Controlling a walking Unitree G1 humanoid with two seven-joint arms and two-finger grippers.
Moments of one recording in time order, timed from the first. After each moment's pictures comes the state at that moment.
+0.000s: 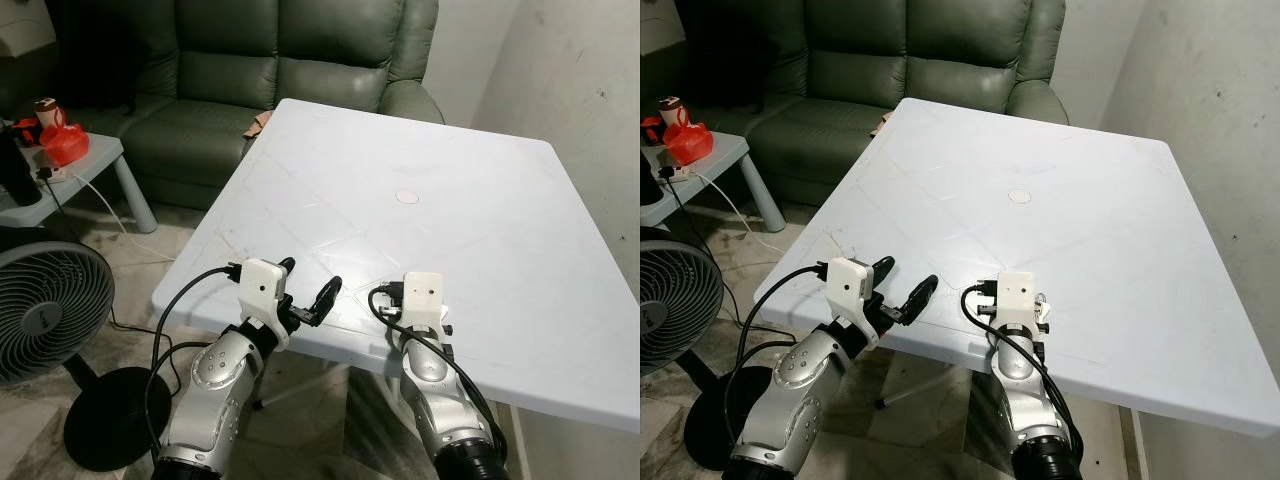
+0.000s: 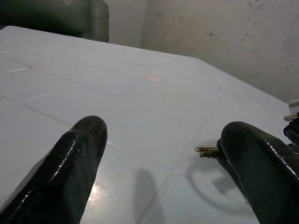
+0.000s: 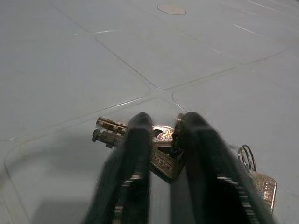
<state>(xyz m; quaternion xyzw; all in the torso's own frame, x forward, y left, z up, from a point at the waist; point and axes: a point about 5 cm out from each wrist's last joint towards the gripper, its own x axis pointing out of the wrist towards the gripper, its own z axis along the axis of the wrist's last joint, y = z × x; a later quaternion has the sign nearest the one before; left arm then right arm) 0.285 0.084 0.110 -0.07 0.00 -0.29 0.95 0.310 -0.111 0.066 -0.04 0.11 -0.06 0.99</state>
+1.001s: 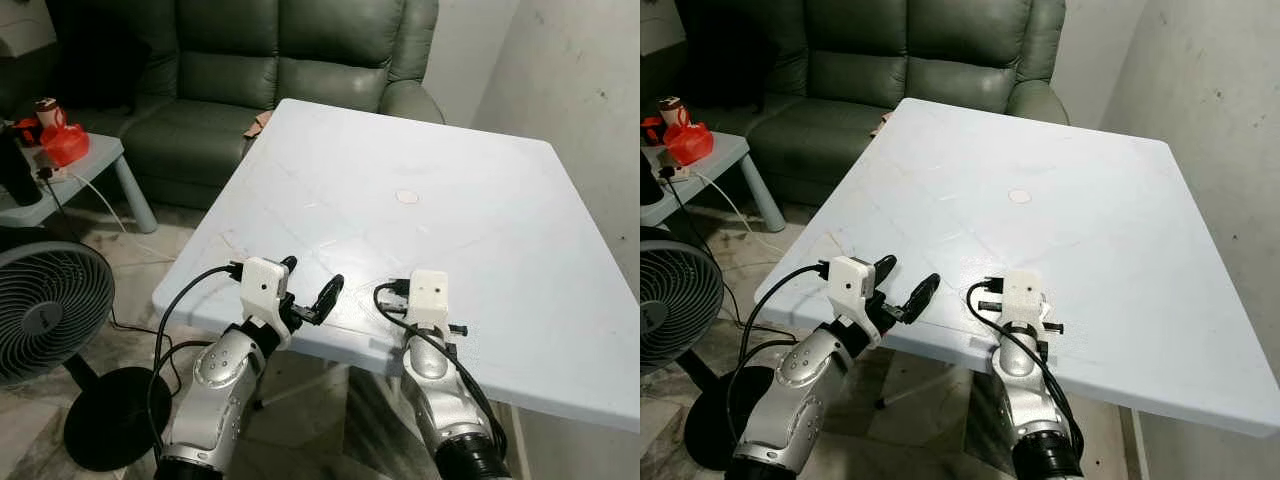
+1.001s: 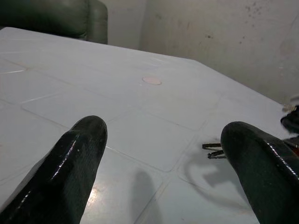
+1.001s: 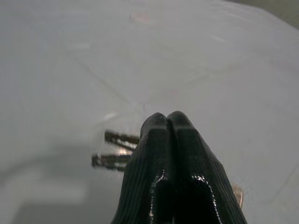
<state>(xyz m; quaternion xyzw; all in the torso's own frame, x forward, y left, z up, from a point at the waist) 0.285 0.081 0.111 -0.08 -0.01 -0.29 0.95 0.314 -0.117 0.071 -0.03 0.08 -0.10 0.99</state>
